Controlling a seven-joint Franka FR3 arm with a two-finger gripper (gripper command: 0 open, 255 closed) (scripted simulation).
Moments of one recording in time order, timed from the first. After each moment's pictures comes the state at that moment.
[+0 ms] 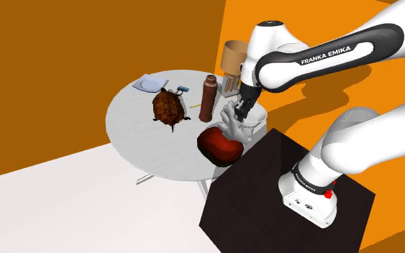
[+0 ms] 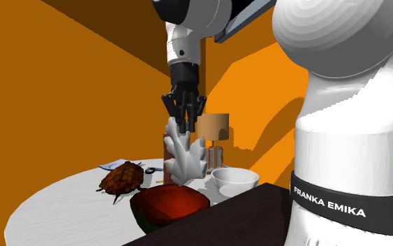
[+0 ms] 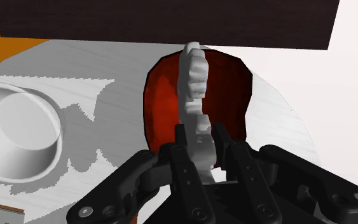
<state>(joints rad) 0.03 -0.60 0.09 -2.84 0.04 2.21 0.02</state>
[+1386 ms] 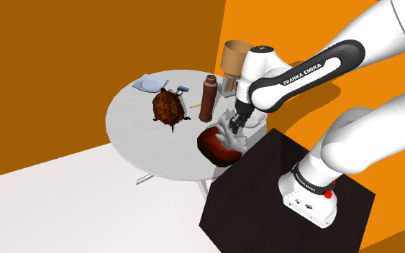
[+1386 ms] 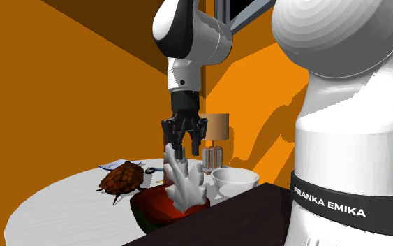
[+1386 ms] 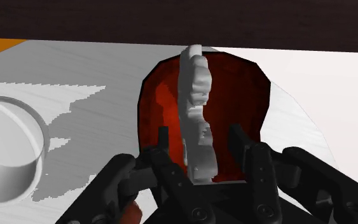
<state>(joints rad) 0.02 -0.42 0.10 -2.92 0.03 2.47 0.03</state>
